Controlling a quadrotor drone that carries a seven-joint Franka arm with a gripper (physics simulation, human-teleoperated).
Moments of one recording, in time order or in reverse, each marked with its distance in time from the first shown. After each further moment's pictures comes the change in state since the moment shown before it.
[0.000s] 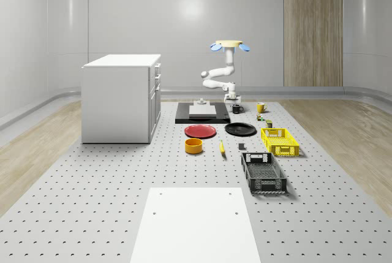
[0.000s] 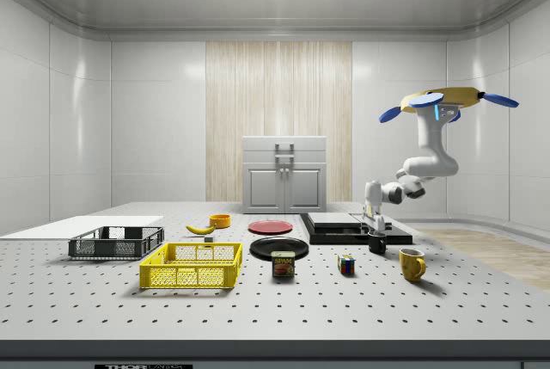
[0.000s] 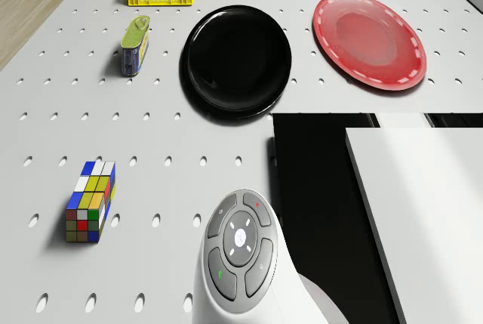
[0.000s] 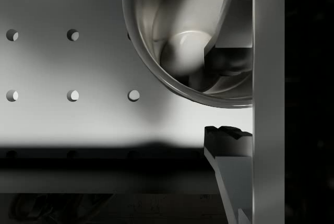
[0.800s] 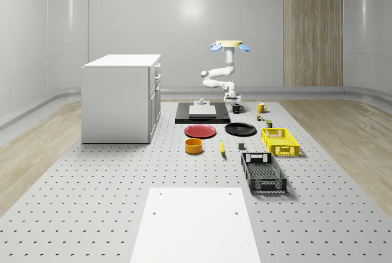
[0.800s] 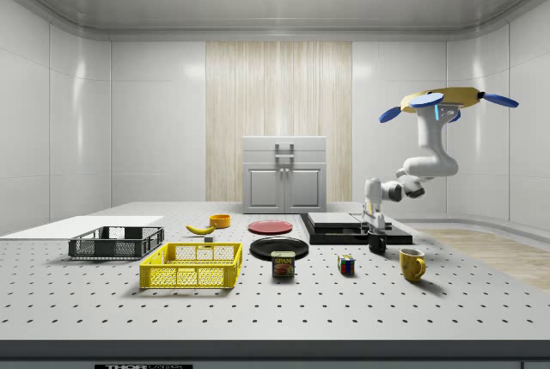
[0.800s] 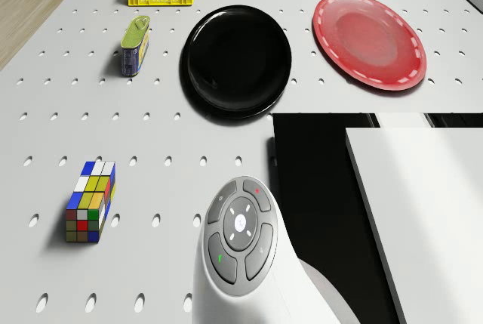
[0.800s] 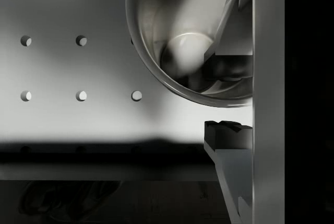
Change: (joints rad) arm 0.004 -0.005 0.053 -0.027 0.052 -0.026 0.008
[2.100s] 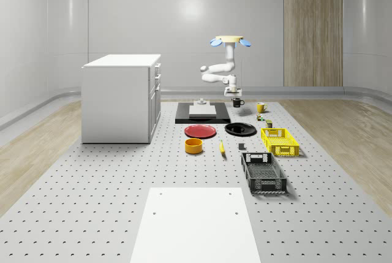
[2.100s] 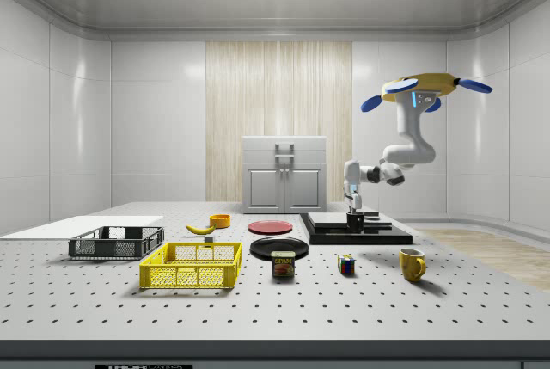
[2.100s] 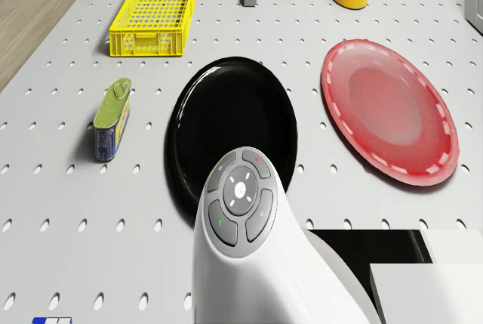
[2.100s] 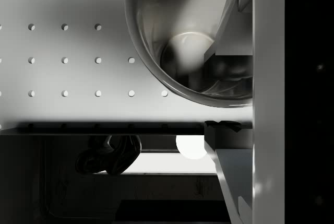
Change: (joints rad) arm -0.009 -0.025 0.081 -0.029 0.085 -0.014 0.021
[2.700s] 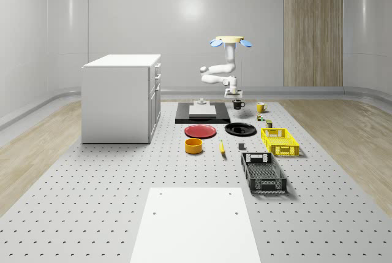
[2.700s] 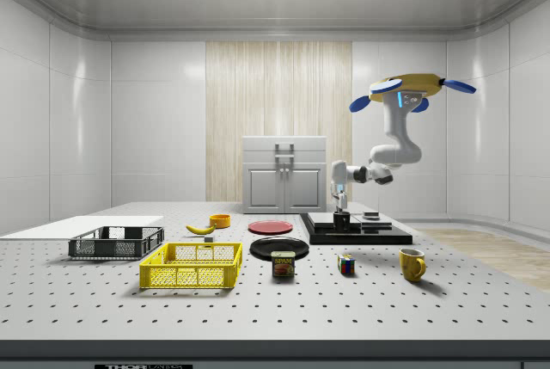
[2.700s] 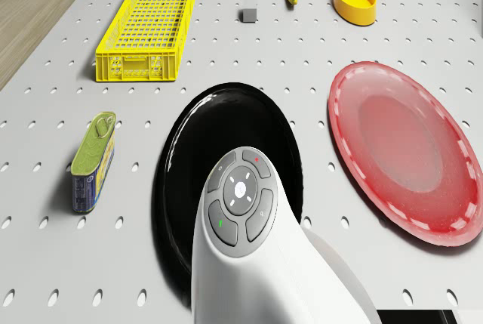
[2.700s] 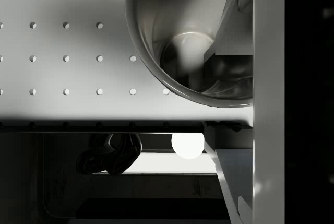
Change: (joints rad) arm -0.006 -0.013 0.003 0.001 0.007 0.012 0.005
